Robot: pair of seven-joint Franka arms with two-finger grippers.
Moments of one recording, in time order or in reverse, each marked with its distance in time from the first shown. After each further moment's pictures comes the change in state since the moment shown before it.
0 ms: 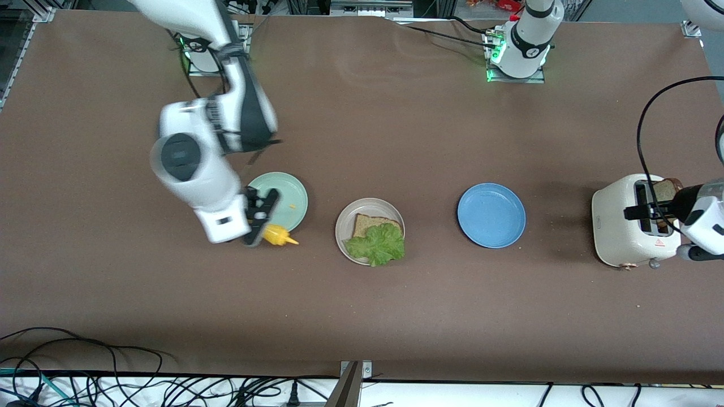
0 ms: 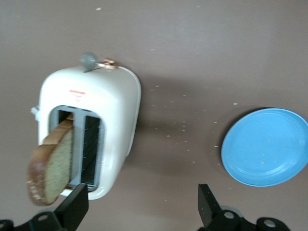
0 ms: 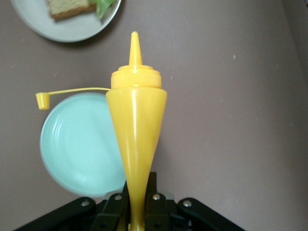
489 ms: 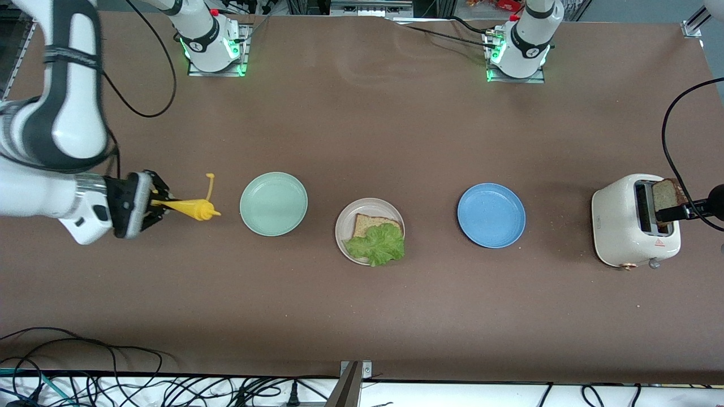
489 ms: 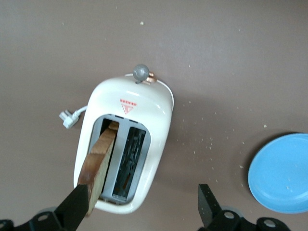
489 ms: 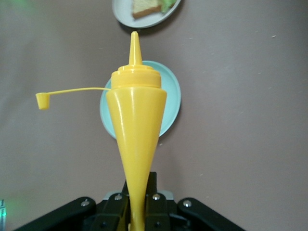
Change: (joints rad) left arm 0.061 -0.056 0.013 -0.131 0.021 0.176 0.017; right arm -0.327 -0.108 -0.003 -0.142 0.280 -0.259 -0.529
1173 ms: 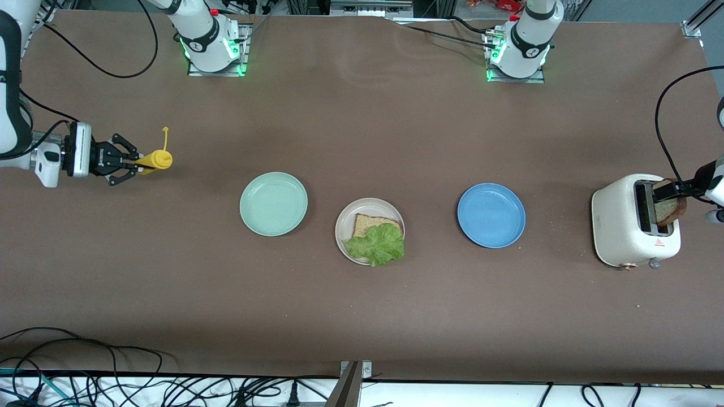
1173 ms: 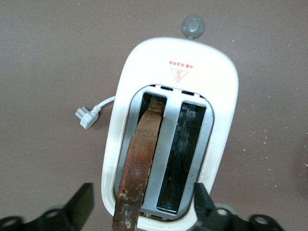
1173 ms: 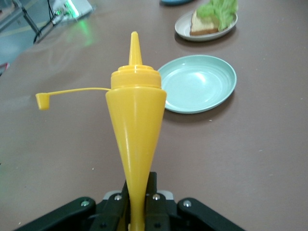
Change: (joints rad) left arm 0.084 -0.168 0.001 -0.438 0.055 0.351 0.124; right arm -0.204 -0.043 -0.135 -0.487 0.247 -0.046 -0.802
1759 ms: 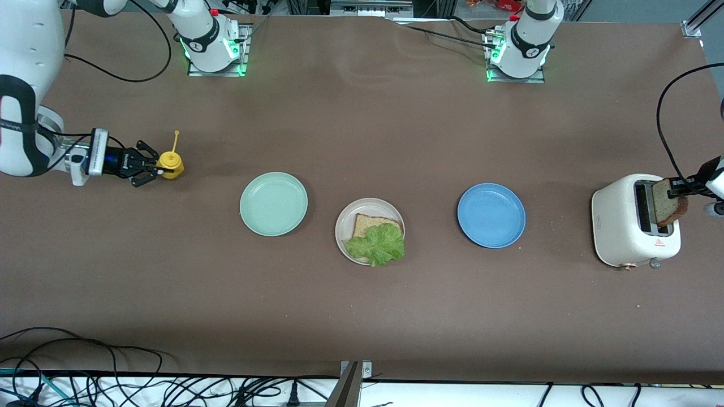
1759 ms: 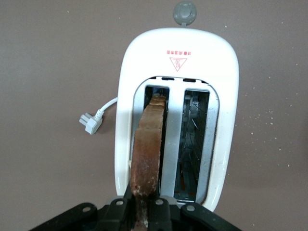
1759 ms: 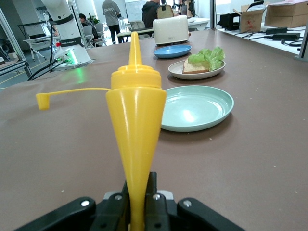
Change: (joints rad) left arm 0.027 -0.015 -0.001 0.000 0.000 0.005 0.171; right arm -0.076 0.298 0.036 0.022 0.306 -0.194 -0.285
